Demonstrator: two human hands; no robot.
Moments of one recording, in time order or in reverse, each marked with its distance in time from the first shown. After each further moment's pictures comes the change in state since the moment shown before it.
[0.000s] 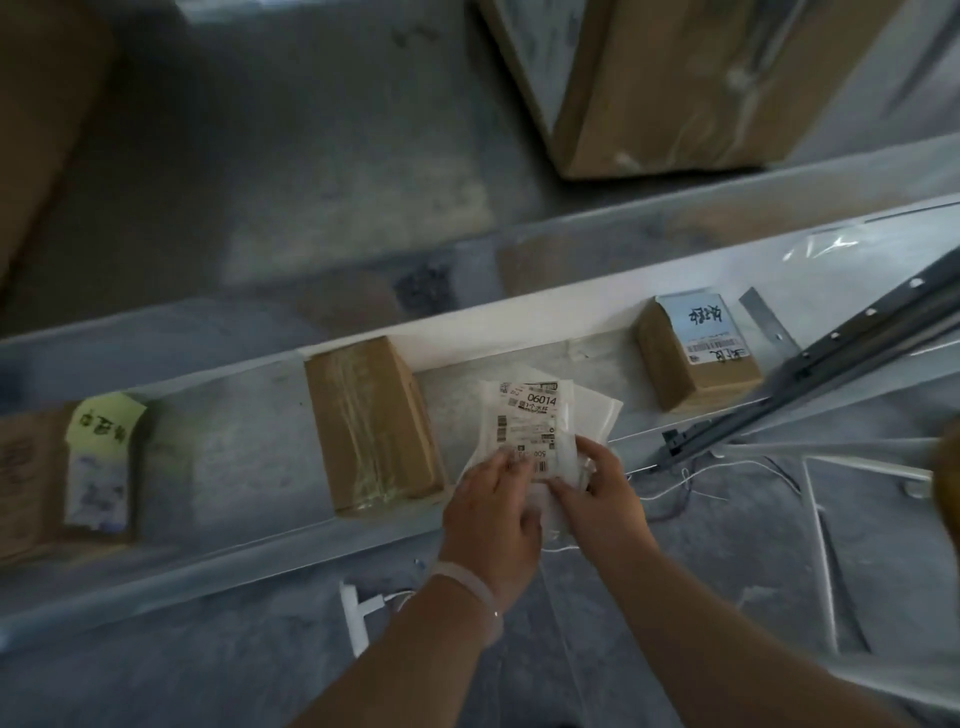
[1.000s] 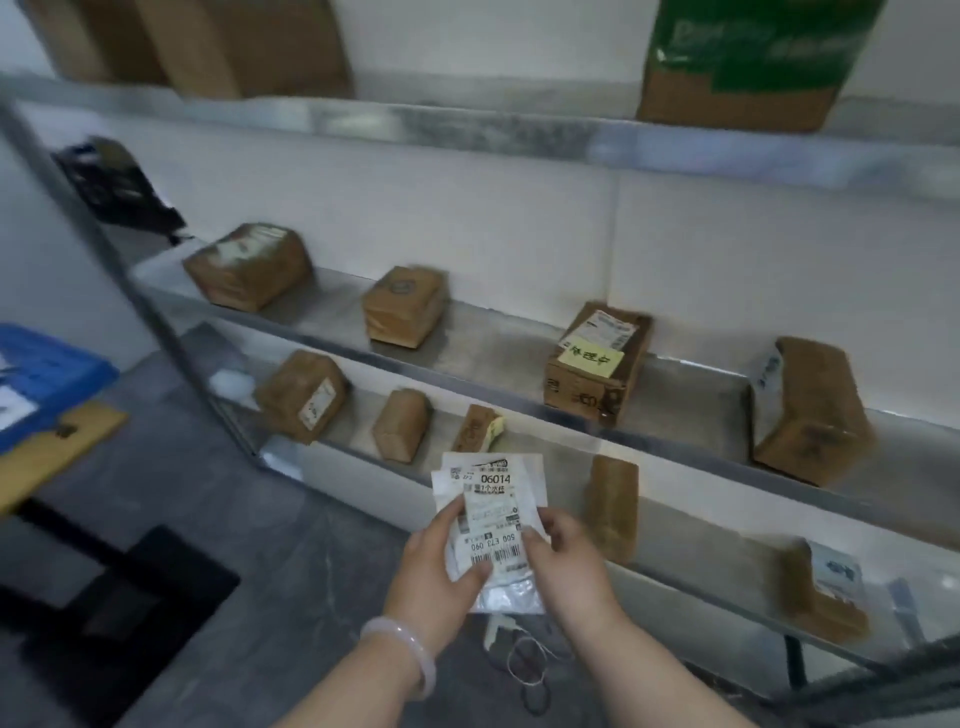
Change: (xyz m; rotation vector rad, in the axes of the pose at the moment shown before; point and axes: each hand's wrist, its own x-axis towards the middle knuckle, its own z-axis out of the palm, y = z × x) left_hand -0.407 0.075 -0.278 -0.581 0.636 -0.546; right_hand -0.419 -0.178 0.034 -0.258 -0.573 -0.484
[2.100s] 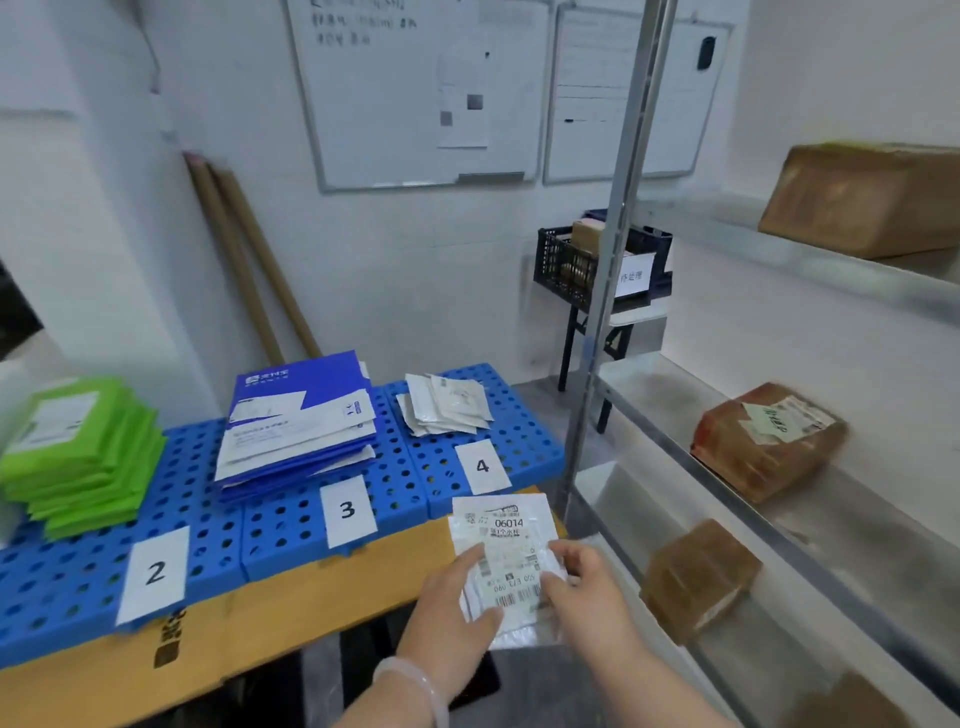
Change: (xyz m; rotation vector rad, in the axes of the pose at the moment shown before) left_hand 0.039 -0.229 -0.540 -0.067 0.611 -0.291; right_hand 0.033 -0.249 0.608 -0.183 -0.647 -0.296
